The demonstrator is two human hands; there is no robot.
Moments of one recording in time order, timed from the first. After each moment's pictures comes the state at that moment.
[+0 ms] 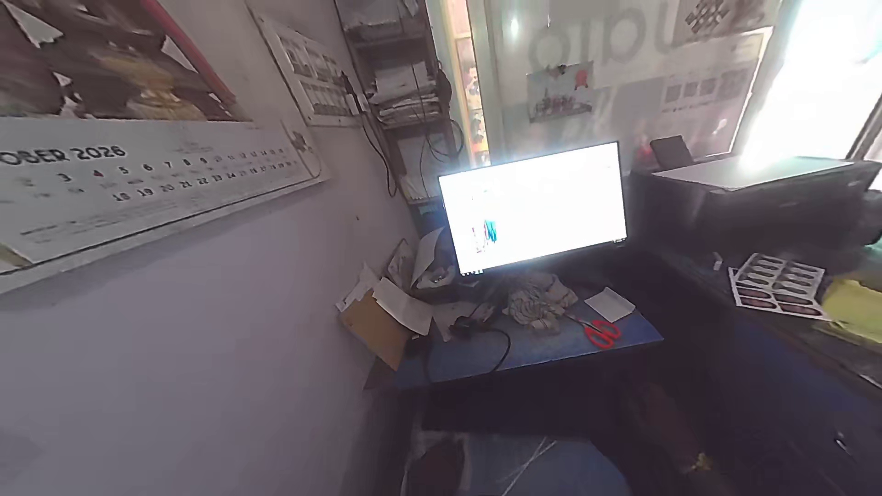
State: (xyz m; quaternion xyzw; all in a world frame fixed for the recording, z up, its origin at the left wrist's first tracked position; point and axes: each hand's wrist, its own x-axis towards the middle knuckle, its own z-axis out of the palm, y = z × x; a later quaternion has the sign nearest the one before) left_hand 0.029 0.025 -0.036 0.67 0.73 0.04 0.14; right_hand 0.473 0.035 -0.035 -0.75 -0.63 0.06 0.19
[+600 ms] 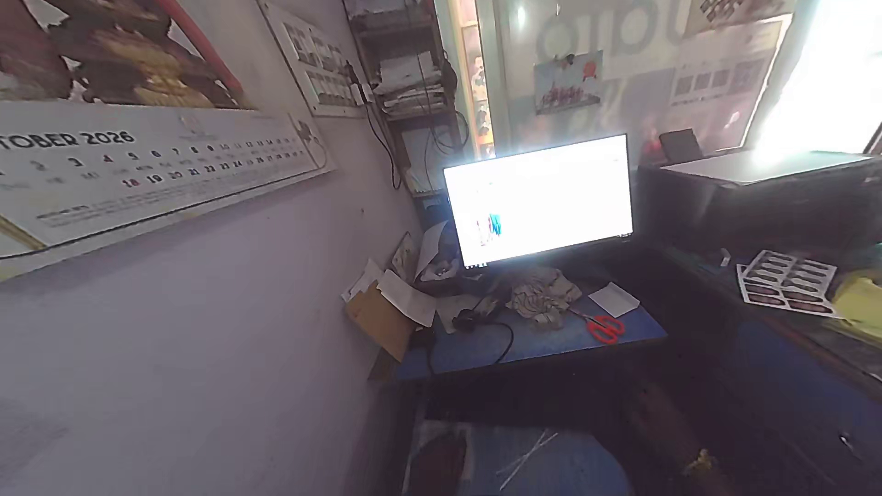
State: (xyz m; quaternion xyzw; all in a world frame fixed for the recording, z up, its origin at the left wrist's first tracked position) left_hand 0.027 0.019 -0.044 0.69 0.71 0.07 0.10; right_hand 0.472 0.024 -0.037 -0.69 -0.69 0.06 0.22
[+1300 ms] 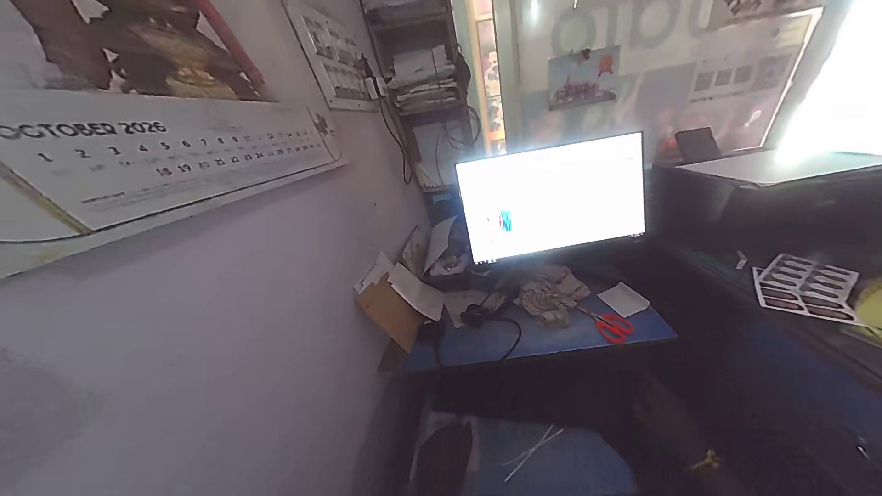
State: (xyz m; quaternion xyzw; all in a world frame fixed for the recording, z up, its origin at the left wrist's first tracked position) left_hand 0.026 0.018 -0.049 0.68 0.72 0.09 0.09; right_hand 0.469 0.029 -0.034 -0.67 -0.70 0.02 0.22
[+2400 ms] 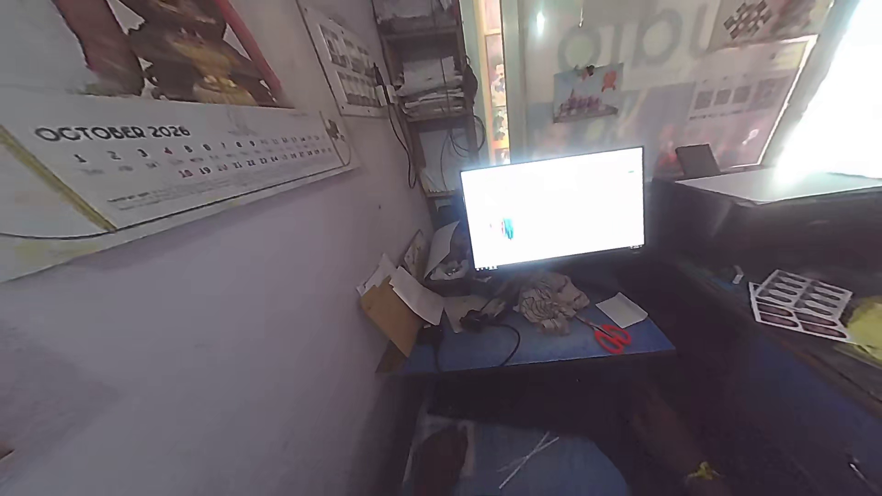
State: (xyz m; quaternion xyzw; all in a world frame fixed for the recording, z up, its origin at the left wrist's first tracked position) left_hand 0.024 0.030 -0.050 0.68 0.72 0.06 0.10; right_hand 0.470 0.030 -0.037 -0.71 -0.67 0.05 0.20
